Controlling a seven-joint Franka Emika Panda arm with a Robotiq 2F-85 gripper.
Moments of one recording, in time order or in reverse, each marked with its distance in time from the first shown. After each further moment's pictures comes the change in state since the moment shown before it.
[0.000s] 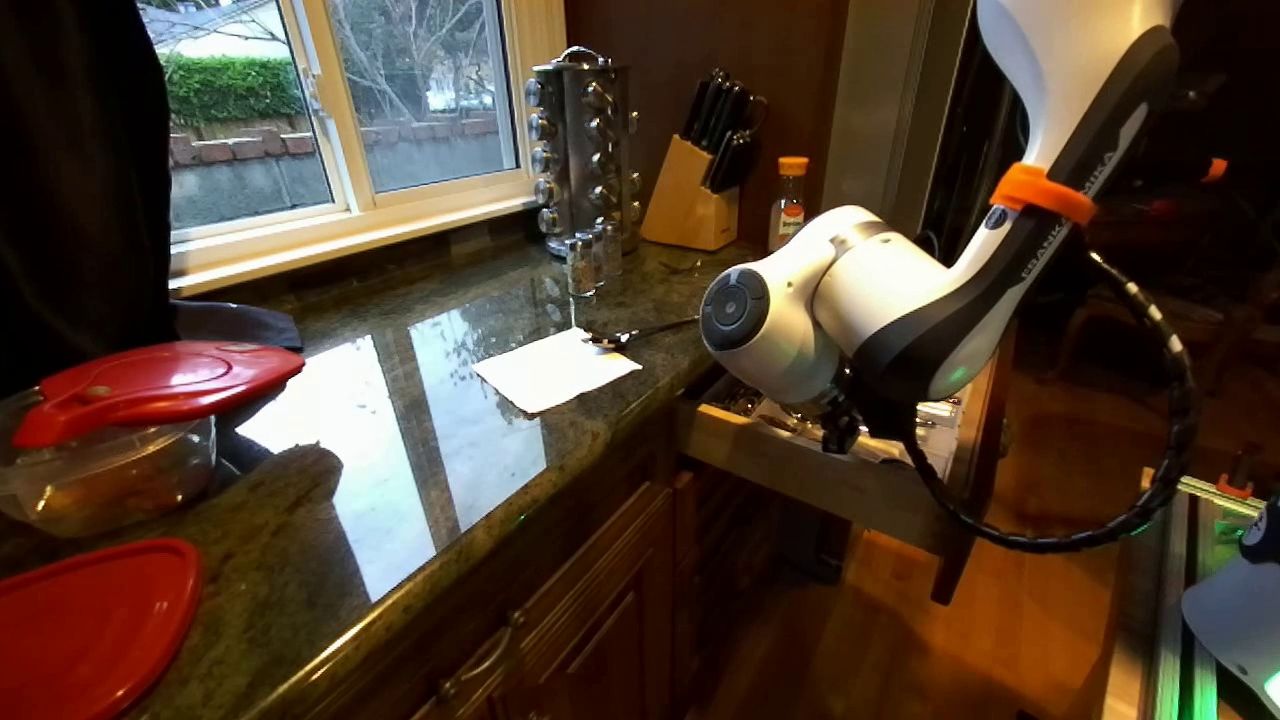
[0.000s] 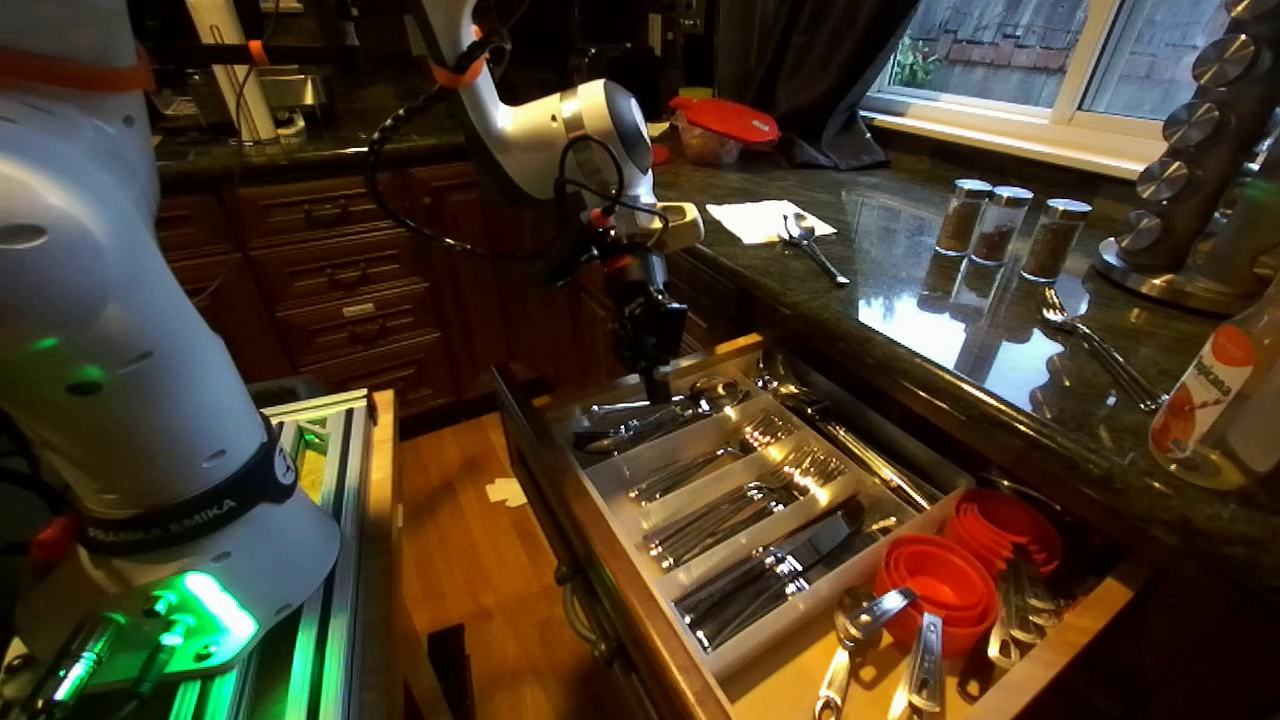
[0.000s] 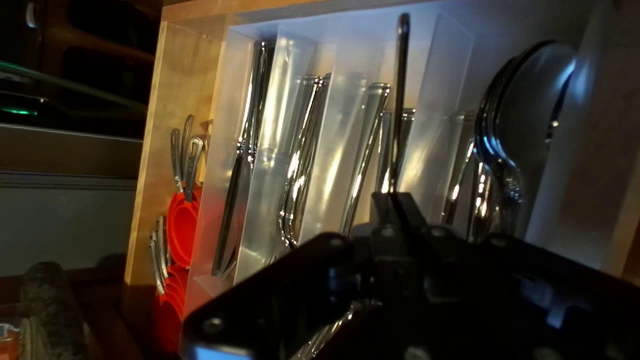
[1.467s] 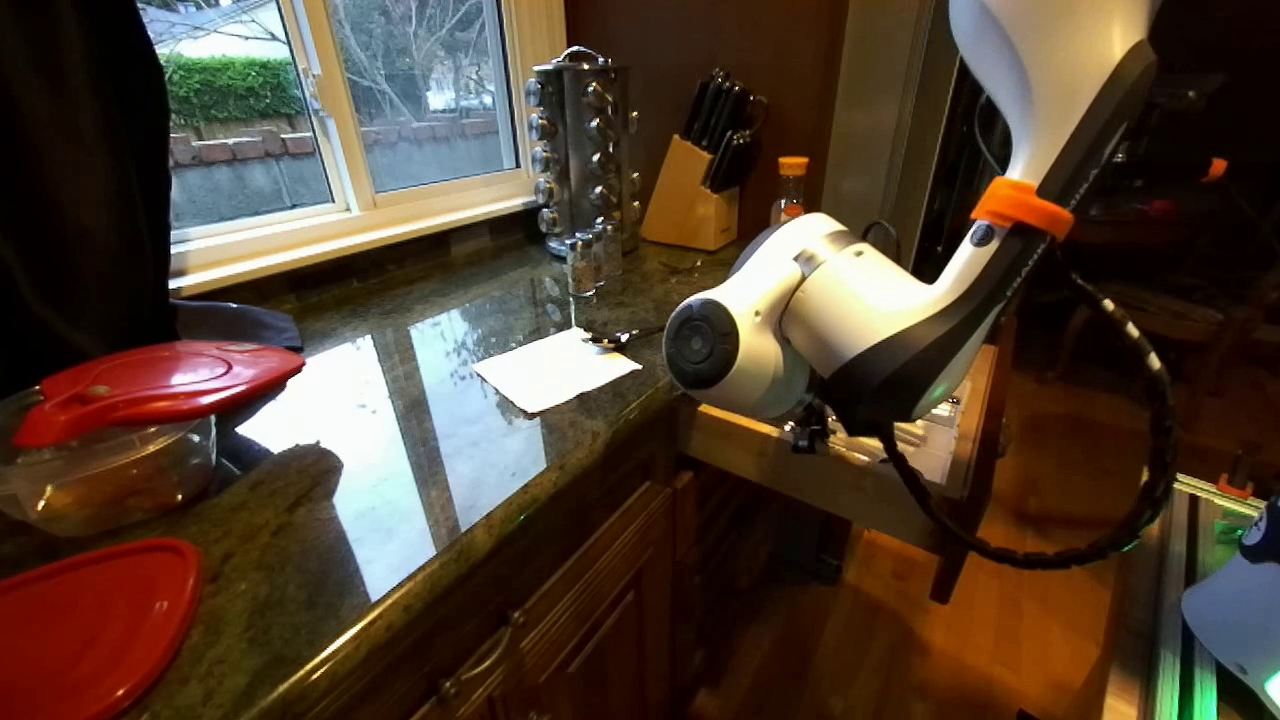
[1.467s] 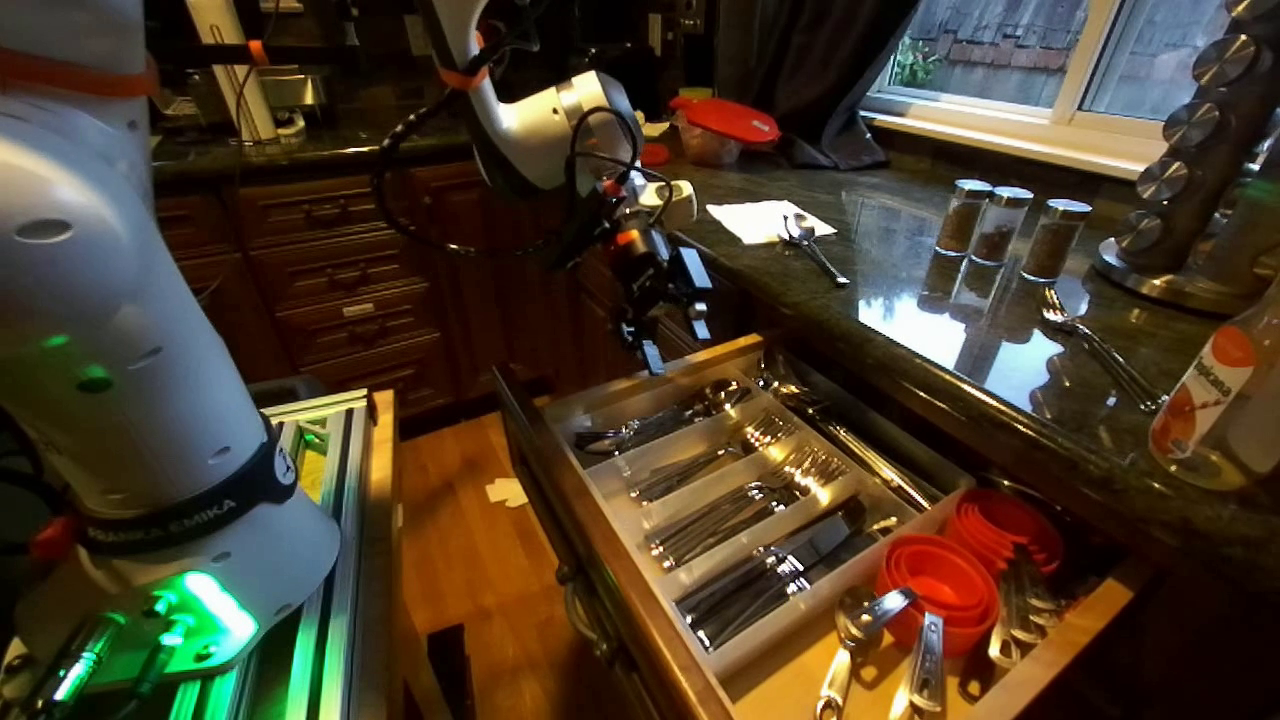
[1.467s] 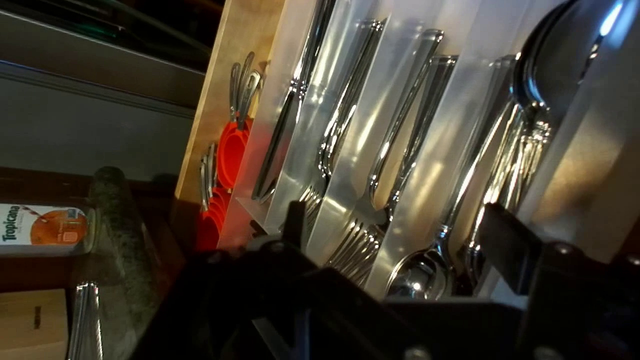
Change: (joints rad) arm 0.064 0.052 0.032 0.097 -0.098 -0.126 -0.051
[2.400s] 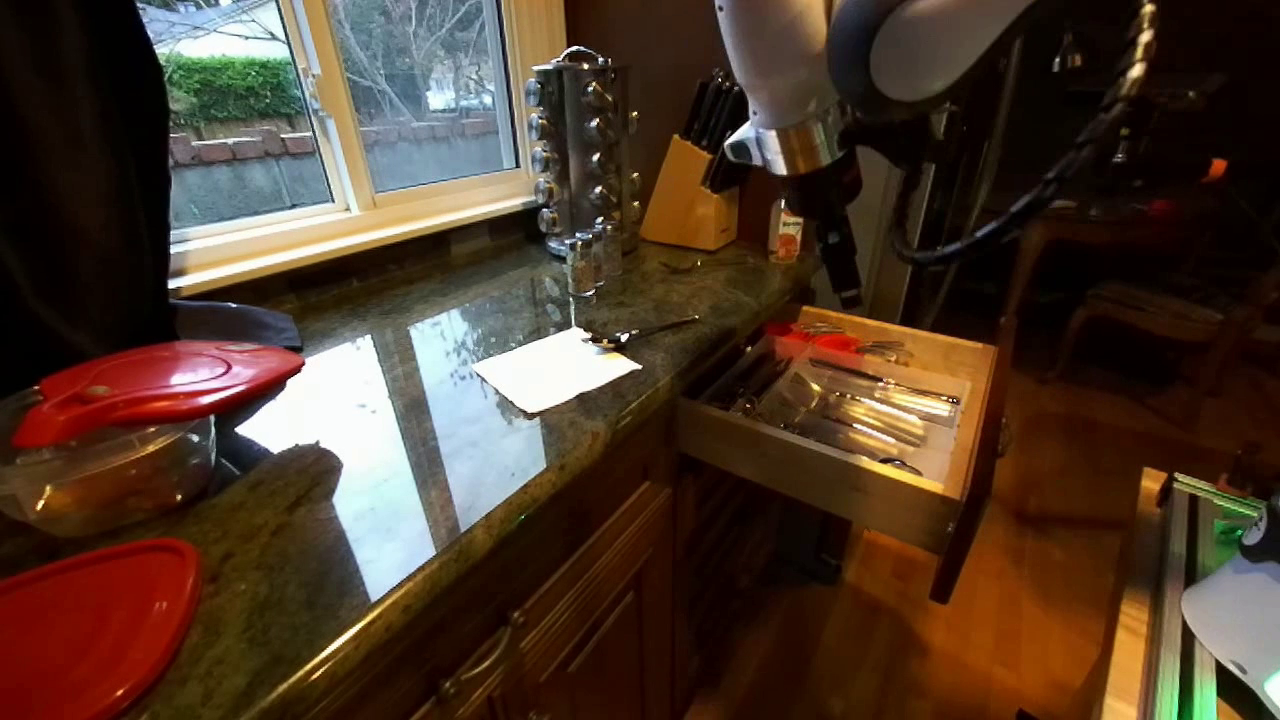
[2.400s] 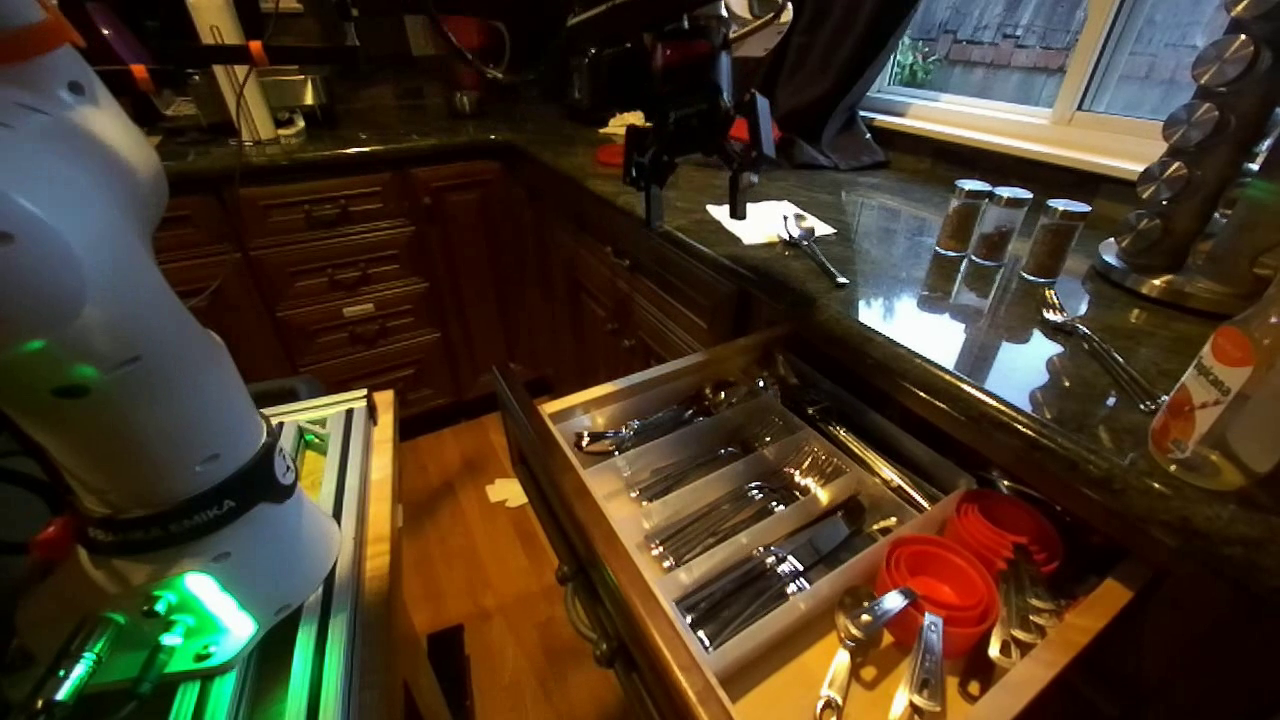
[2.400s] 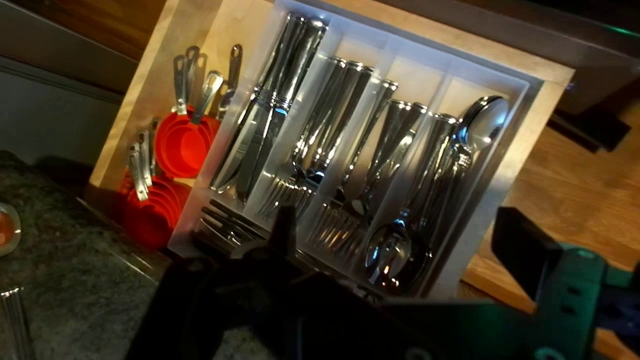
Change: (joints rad) arm -0.144 -0.446 -0.095 0.043 0.539 0.006 -0.849
